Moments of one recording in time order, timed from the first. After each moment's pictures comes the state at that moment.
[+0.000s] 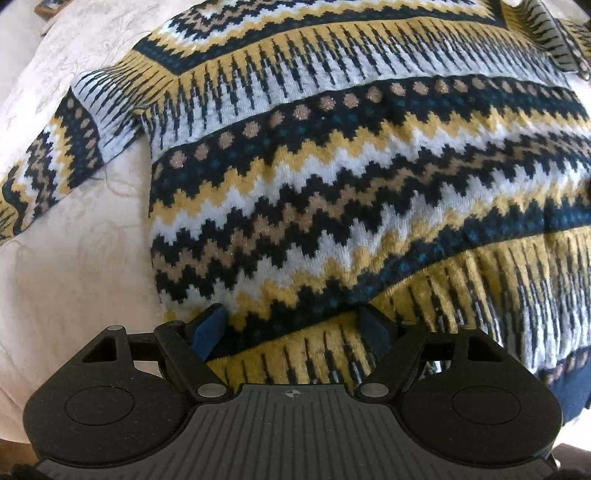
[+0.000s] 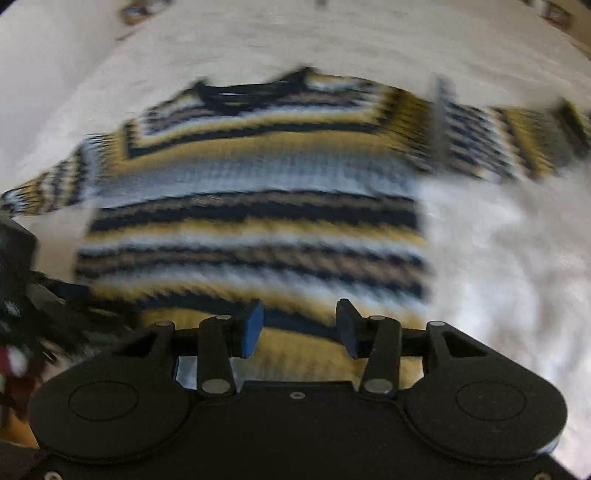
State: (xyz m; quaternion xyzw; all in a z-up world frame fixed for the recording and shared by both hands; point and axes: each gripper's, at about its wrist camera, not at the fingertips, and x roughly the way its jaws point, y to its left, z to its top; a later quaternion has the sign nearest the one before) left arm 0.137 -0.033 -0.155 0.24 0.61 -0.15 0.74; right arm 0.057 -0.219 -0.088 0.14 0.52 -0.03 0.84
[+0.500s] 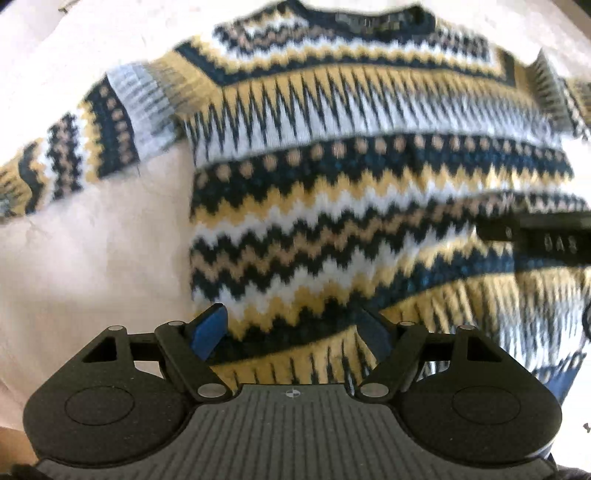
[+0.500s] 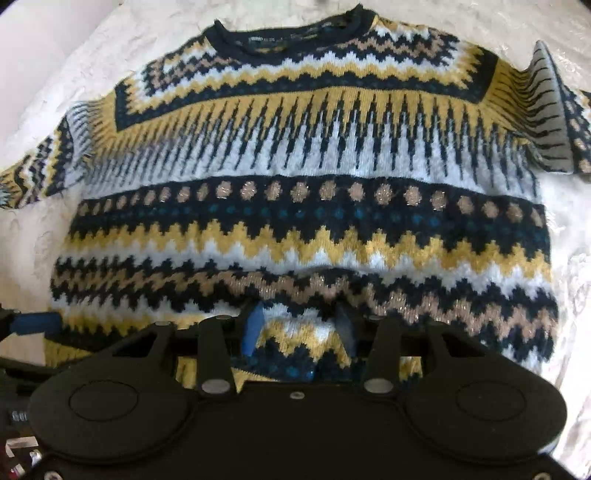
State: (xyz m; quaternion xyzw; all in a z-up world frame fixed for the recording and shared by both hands) left arm 0.156 0.006 -0.113 0.17 0.60 -0.16 0.76; right arm 0.113 -0.191 -0.147 0.17 0.57 -0.04 0.81
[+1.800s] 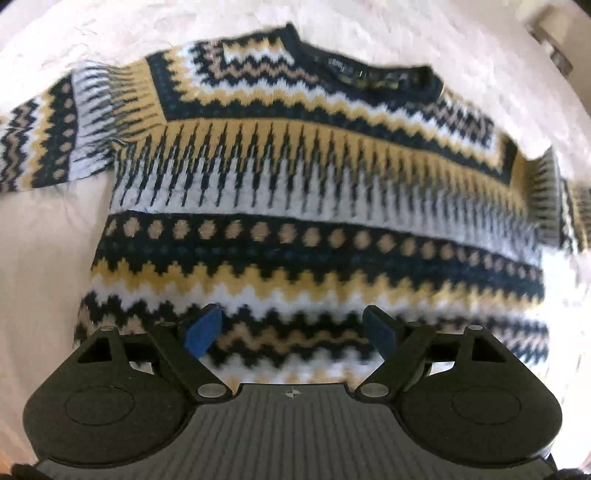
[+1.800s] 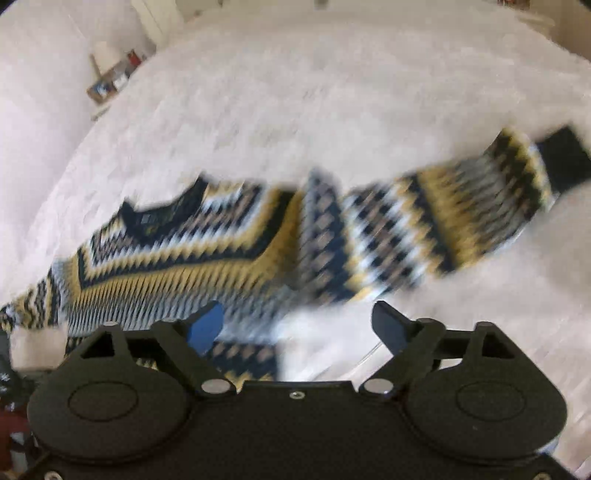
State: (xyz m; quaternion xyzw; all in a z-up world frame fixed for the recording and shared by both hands) left arm 0.177 -0.051 -0.138 0.02 0.59 -0.13 0.79; right arm 0.088 -0.432 -0.056 0.22 0.44 -0.09 0.86
